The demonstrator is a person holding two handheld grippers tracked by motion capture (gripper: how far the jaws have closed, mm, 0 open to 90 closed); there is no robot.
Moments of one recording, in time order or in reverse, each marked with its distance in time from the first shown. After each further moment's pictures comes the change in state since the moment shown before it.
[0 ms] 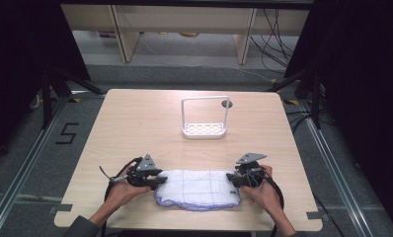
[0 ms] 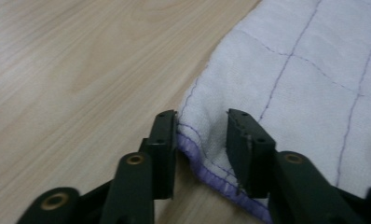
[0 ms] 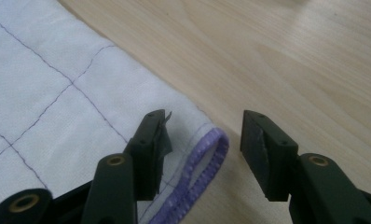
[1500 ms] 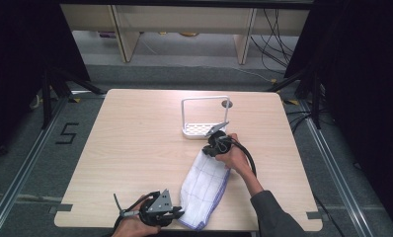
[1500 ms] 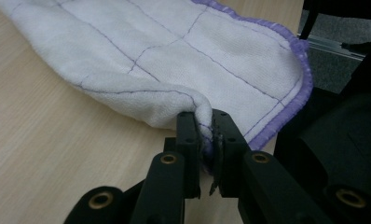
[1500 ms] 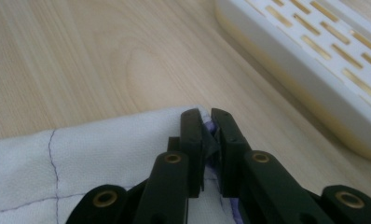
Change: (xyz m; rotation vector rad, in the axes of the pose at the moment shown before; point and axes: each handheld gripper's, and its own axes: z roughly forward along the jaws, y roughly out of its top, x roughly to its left) left arm -0.109 -0.010 -0.008 -0.048 -0.197 0.139; right arm -0.004 0.108 0.079 0.080 0.150 -0.161
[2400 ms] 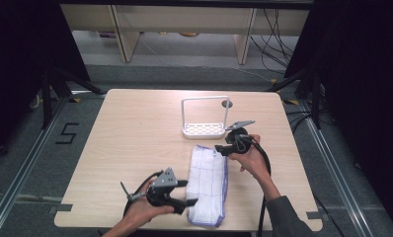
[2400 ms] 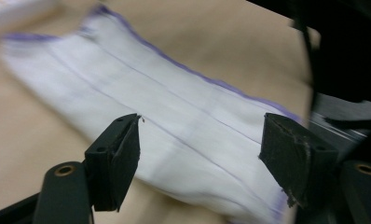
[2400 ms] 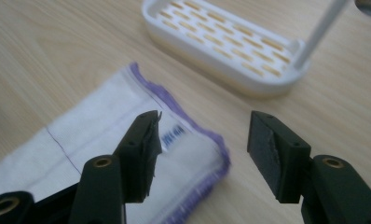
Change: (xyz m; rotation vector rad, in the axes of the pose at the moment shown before) left arm 0.045 0.049 0.003 -0.179 0.043 -0.186; right arm -0.011 -0.025 -0.063 -0.118 -0.127 0.182
